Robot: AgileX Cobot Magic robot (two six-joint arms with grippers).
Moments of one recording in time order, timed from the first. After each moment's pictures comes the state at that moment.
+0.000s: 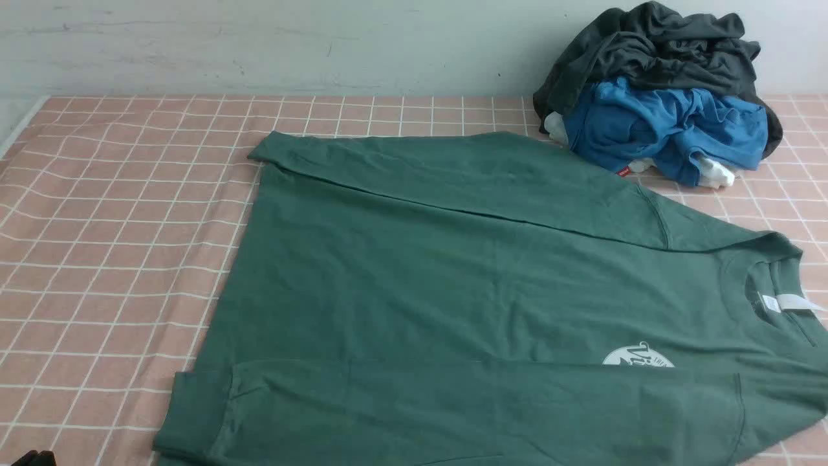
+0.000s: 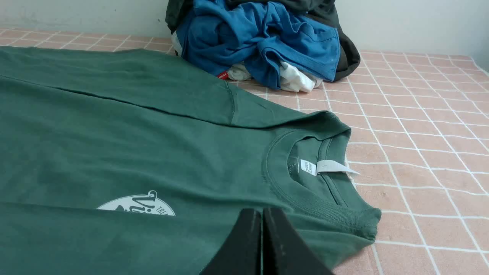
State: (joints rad) right arm -0.04 -0.01 0.02 -0.01 0.36 0.00; left arm -0.04 -0.01 0.03 -0.08 0.35 0.08
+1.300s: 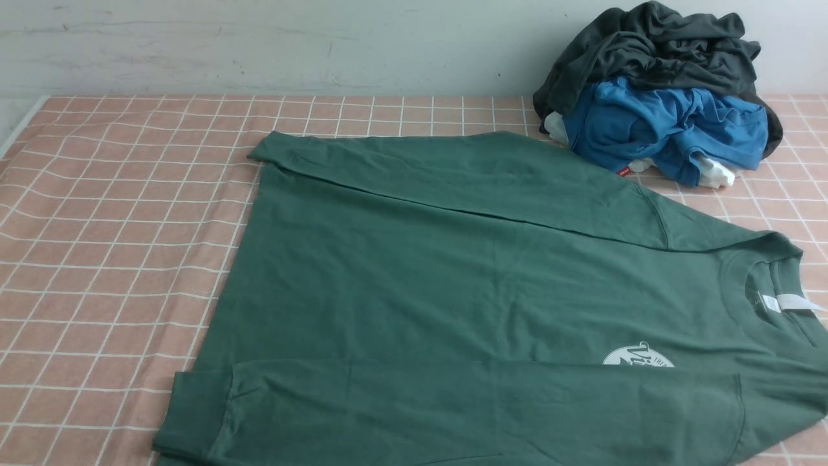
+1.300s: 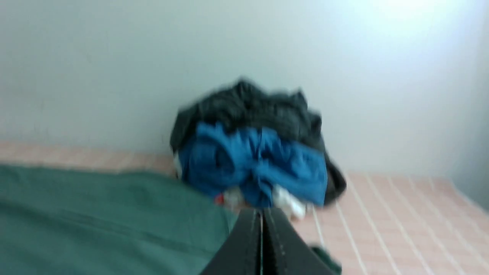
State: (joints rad) right arm -0.04 -0.01 0.03 -0.04 -0.06 0.04; left arm -0.04 -0.01 0.03 -0.03 -0.15 0.11
